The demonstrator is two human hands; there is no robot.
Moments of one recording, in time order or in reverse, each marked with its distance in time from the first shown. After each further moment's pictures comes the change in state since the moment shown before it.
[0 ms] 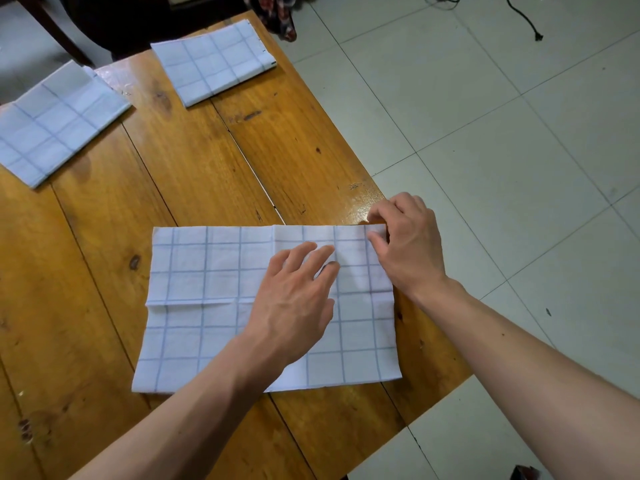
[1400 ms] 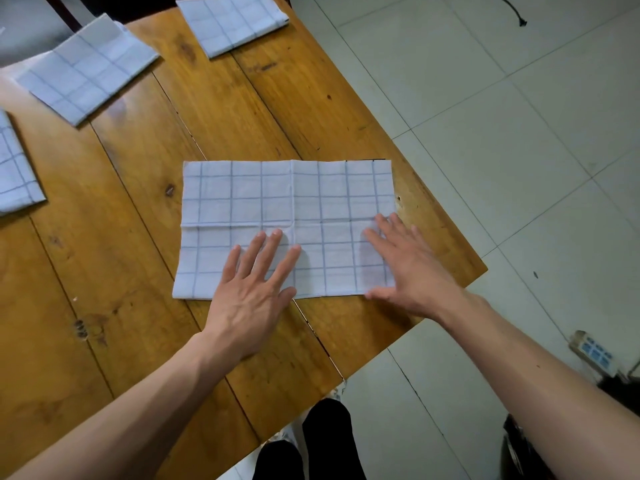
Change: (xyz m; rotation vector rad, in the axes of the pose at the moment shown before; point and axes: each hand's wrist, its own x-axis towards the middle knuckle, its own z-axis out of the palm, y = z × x) left_hand -0.144 -0.041 0.041 0.130 -0.114 -0.094; right_hand -0.140 -0.038 -0.020 -0.181 -0.605 -0.051
